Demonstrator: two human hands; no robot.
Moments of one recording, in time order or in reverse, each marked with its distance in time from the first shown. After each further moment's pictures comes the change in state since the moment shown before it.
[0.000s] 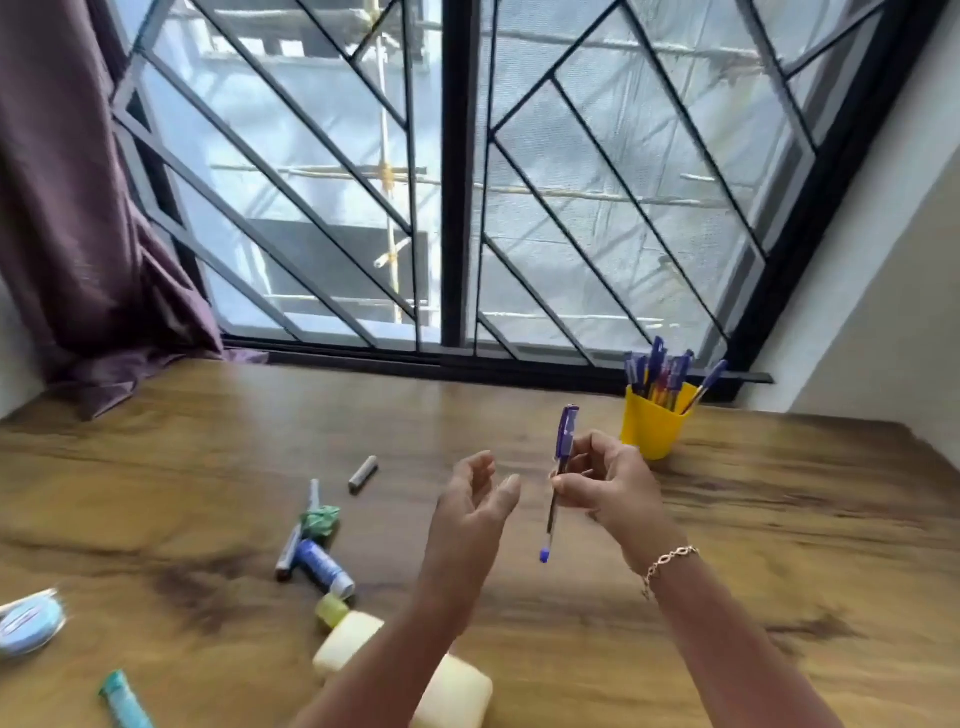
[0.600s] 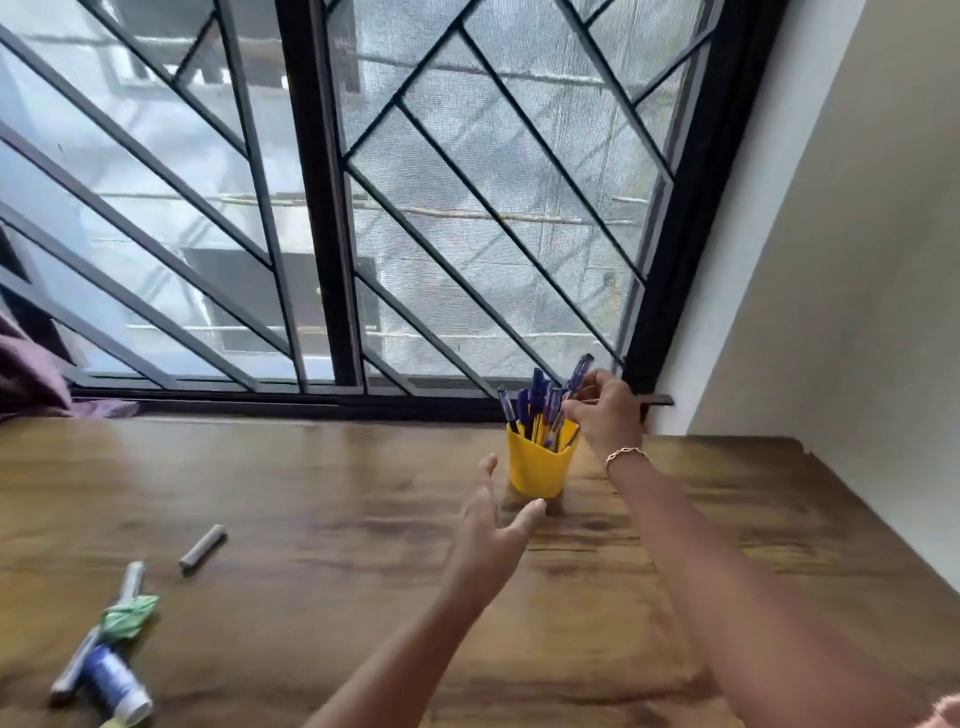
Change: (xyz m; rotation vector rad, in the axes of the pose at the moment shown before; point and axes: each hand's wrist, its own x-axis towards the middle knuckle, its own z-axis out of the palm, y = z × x) left_hand 0.065 -0.012 0.155 0.325 -0.157 0.126; right_hand 0.147 0.034 -0.159 -0.394 0.513 -0.131
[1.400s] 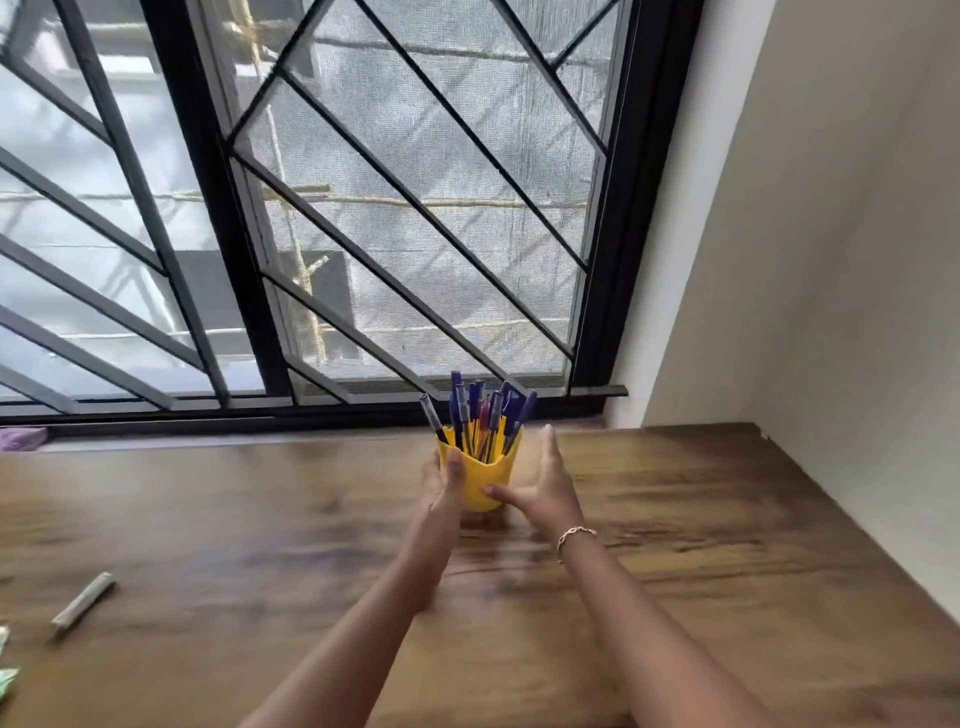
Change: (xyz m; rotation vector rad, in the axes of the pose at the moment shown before) left_hand 0.062 -0.002 0.050 -0.232 -0.005 -0.110; right_hand -0.020 0.090 0.014 0.078 -0.354 0.177
